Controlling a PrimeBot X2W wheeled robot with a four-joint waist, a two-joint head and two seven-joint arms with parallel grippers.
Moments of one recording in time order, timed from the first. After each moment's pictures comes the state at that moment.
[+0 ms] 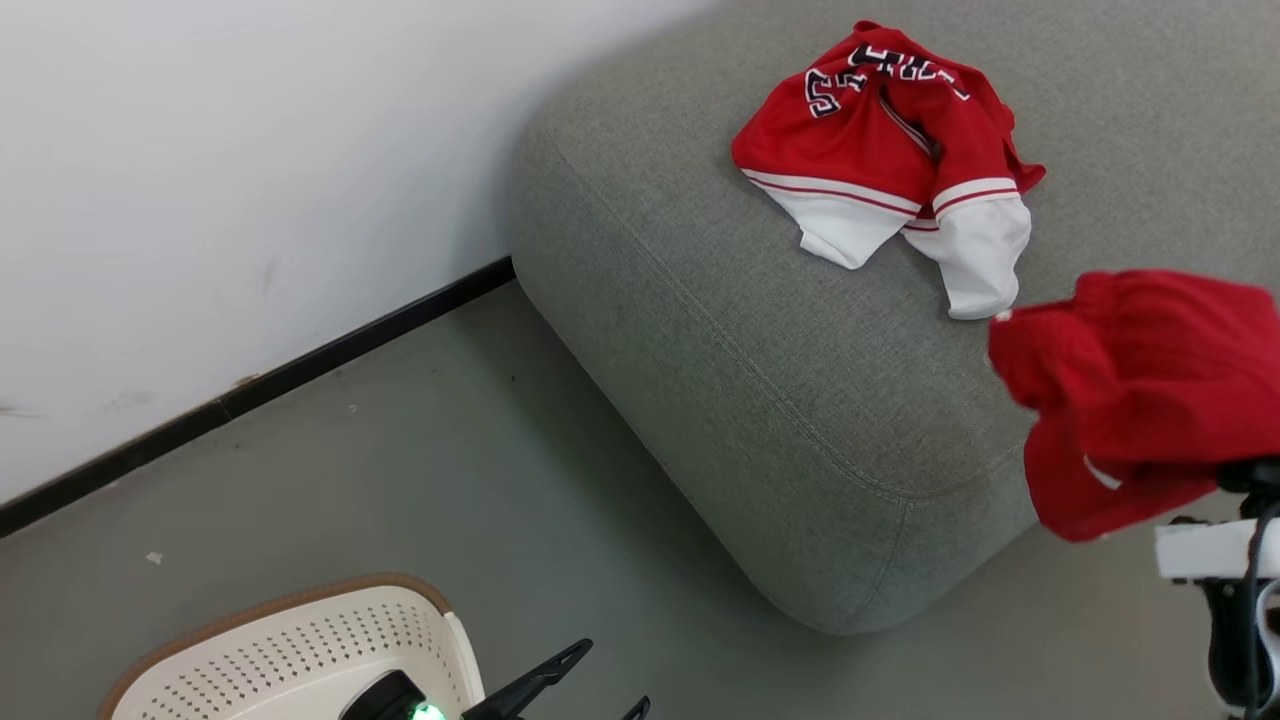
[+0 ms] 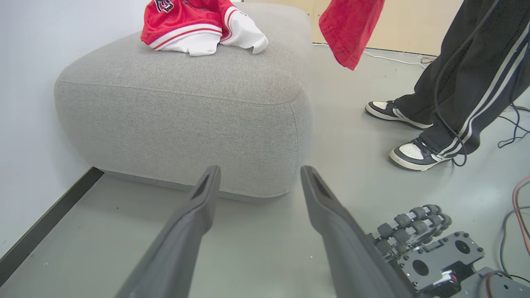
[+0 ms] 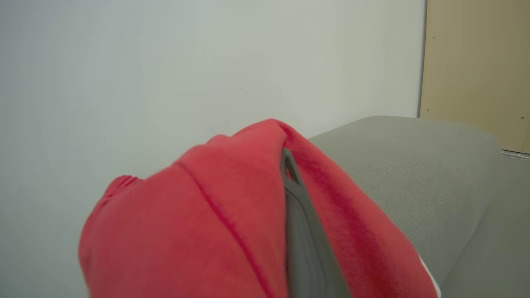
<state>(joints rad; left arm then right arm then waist) -0.09 0.22 -0.66 0.17 -0.21 -0.13 -0.25 -0.11 -0.05 -0.27 -0.05 0.20 0.12 -0.26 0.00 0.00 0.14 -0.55</state>
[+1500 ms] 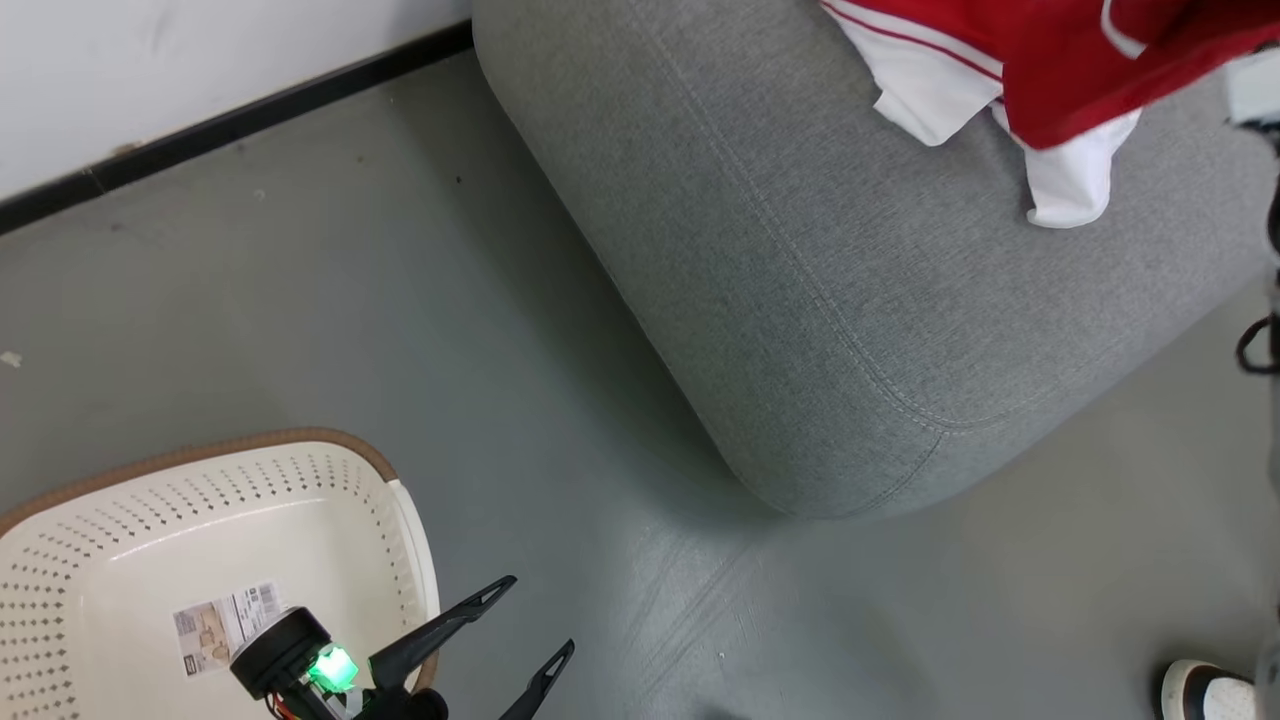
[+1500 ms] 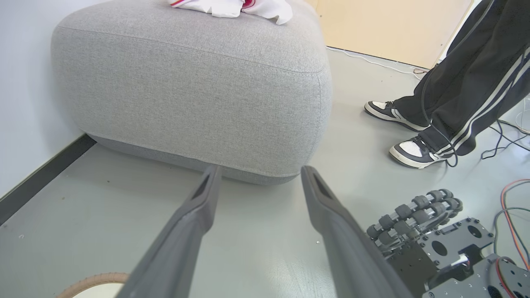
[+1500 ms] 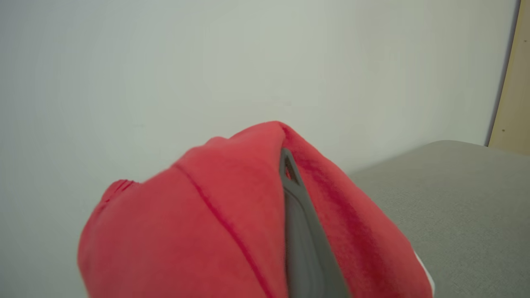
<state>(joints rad) -0.09 0.42 -0.60 -0.04 -0.16 -0.13 -0.25 -0.88 -0.14 -0.15 0.37 0.36 0.12 -0.18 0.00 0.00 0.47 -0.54</state>
